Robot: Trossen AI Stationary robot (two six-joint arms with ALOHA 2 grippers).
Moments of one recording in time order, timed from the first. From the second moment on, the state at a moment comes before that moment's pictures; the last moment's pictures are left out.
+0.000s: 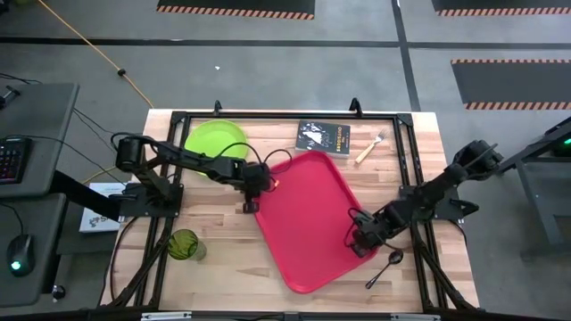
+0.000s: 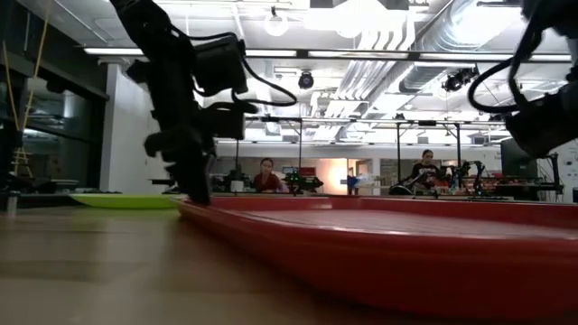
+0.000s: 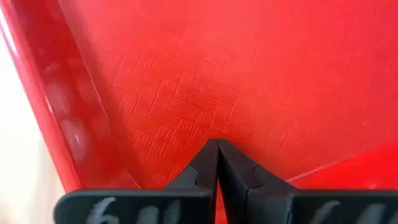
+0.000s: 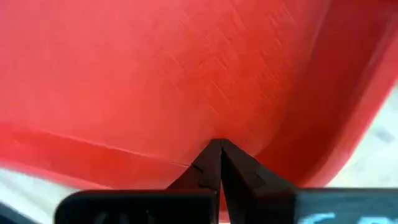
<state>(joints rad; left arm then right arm) 0.09 1.68 0.84 -0.40 -0.01 -0.01 0.55 1.43 0.62 -0.55 -0.17 1.50</state>
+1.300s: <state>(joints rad) -0.31 1.68 0.83 -0.16 0.11 -0.77 -0.22 1.43 0.62 -0.51 0.07 0.47</state>
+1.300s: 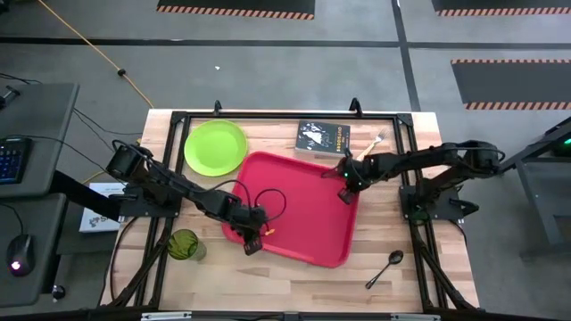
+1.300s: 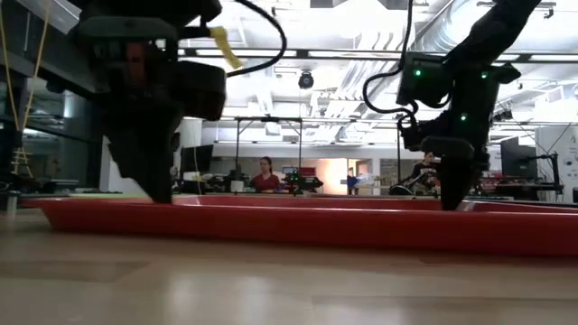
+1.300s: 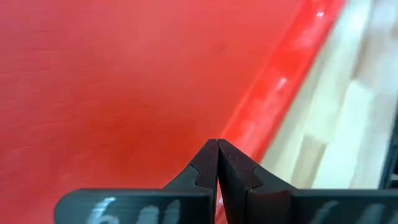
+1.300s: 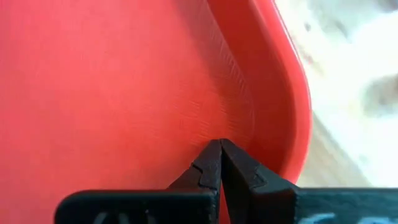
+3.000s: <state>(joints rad) 0.17 1.35 0.81 -0.95 0.00 -0.23 0.25 0.98 0.52 -0.76 -0.07 1.15</state>
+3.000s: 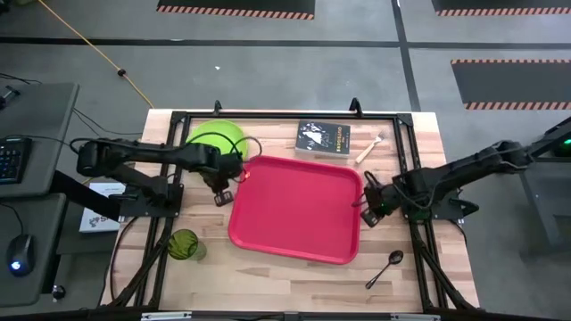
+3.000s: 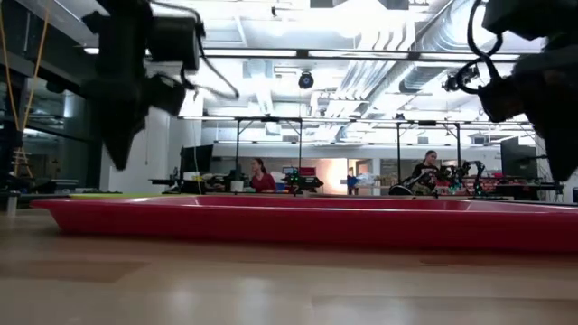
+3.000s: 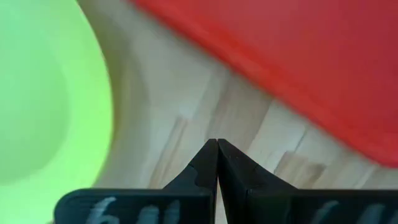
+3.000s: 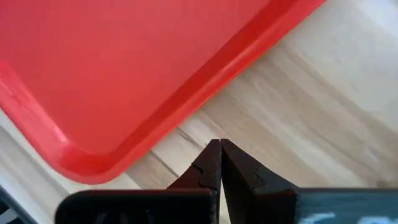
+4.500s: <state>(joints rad) -0.08 1.59 0.81 -0.87 0.20 -0.36 0.21 1.22 0.55 -0.76 0.05 1.04</state>
